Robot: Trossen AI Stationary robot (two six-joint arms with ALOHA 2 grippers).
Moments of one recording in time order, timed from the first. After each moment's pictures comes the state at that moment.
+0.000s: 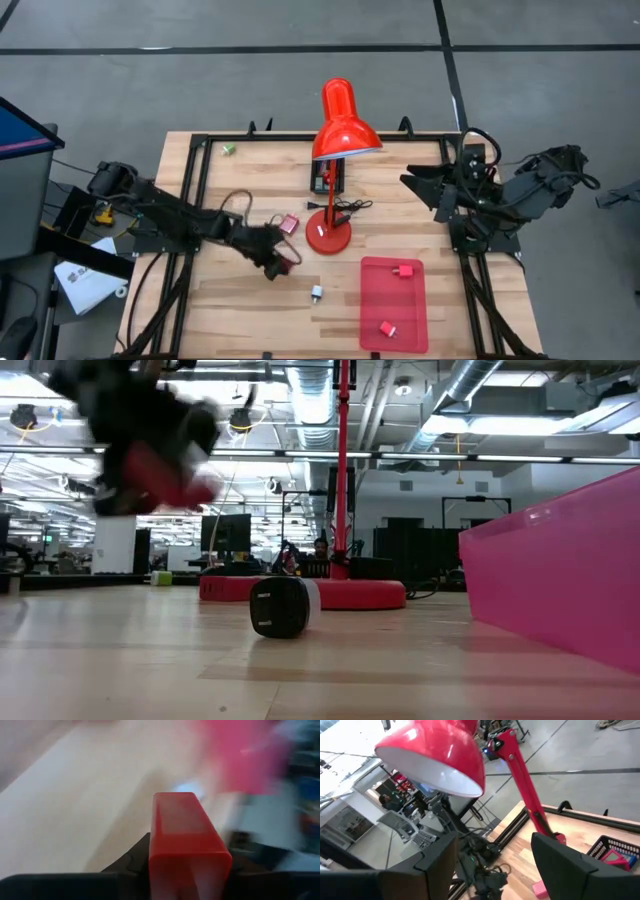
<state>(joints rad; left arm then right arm) -0.29 1.36 0.66 -0.06 0.11 -1.11 0.63 1.24 1.77 -0.83 1.05 0.91</state>
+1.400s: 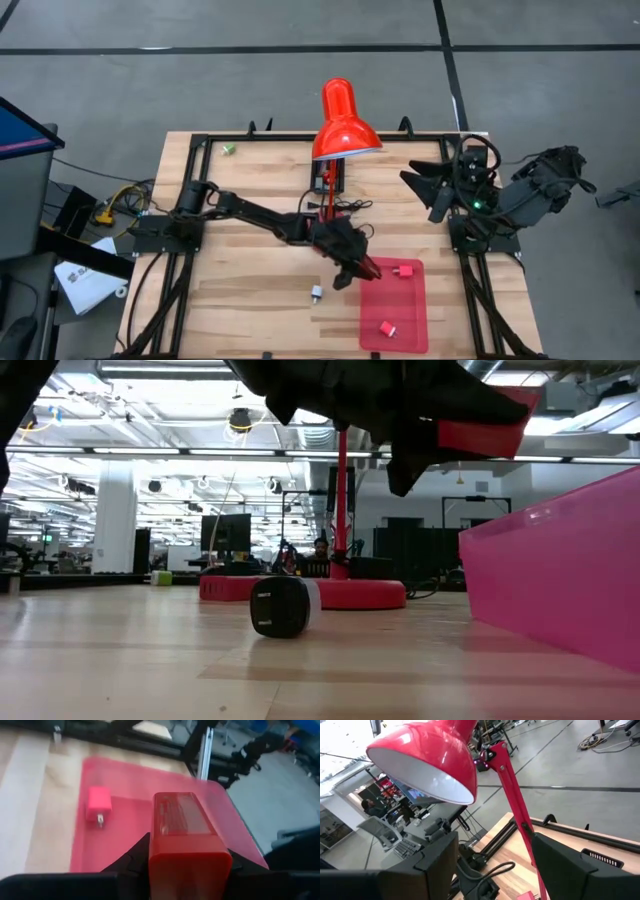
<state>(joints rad) -0.15 2.08 1.44 0.19 0.29 -0.29 0.65 1.26 1.78 -0.83 1.15 0.86</state>
